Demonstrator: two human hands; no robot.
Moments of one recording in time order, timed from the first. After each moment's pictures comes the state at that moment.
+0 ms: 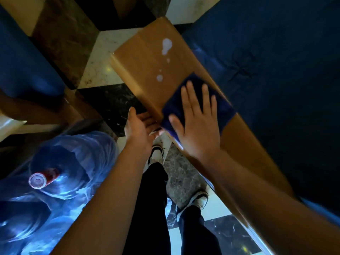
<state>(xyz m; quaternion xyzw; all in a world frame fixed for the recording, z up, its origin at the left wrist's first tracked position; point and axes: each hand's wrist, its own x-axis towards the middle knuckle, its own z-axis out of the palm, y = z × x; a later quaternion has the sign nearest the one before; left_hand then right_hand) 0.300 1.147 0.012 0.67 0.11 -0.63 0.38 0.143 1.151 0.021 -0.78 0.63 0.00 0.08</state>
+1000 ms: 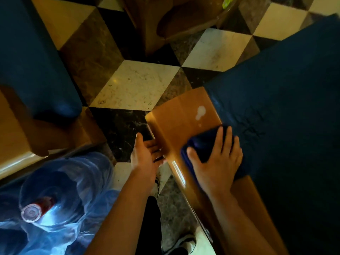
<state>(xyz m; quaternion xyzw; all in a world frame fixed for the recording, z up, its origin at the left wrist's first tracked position) 0.349 1.089 0.015 0.66 0.17 -0.62 0.39 0.171 1.086 0.022 -0.66 0.74 -0.01 0.11</state>
